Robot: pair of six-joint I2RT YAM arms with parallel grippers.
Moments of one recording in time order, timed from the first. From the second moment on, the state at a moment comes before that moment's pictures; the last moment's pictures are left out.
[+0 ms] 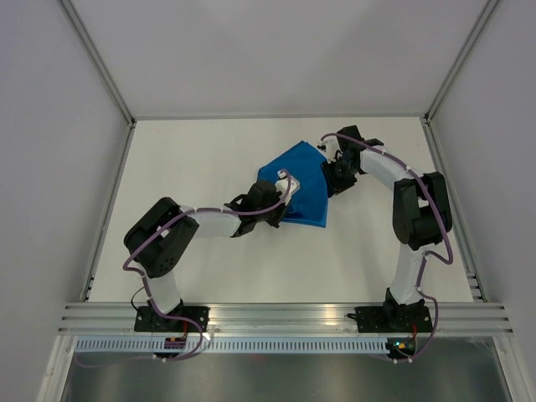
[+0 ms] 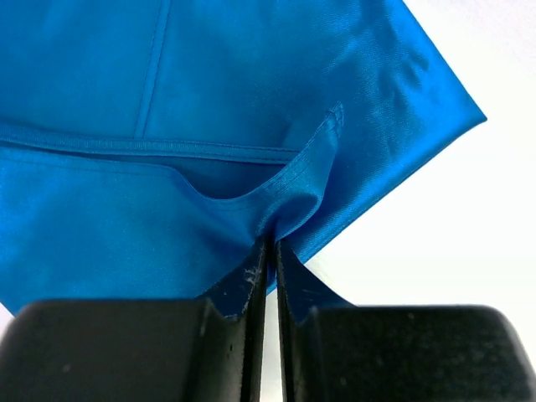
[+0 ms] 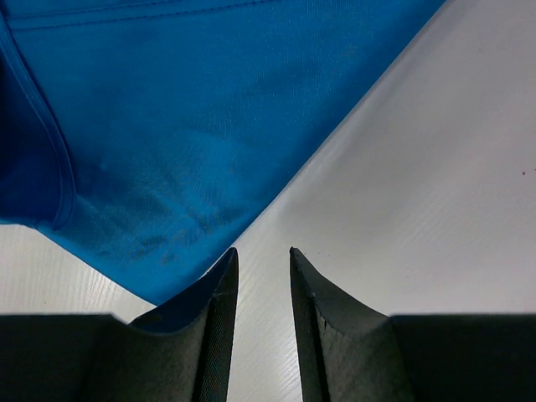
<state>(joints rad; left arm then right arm) -0.75 1.80 0.90 0.27 0.09 0.01 0.25 1.95 1.46 -0.73 -0.24 -0.16</state>
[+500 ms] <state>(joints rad) -0.83 1.84 0.94 0.29 0.06 0.02 0.28 2.01 1.48 -0.72 -0.20 -0.16</state>
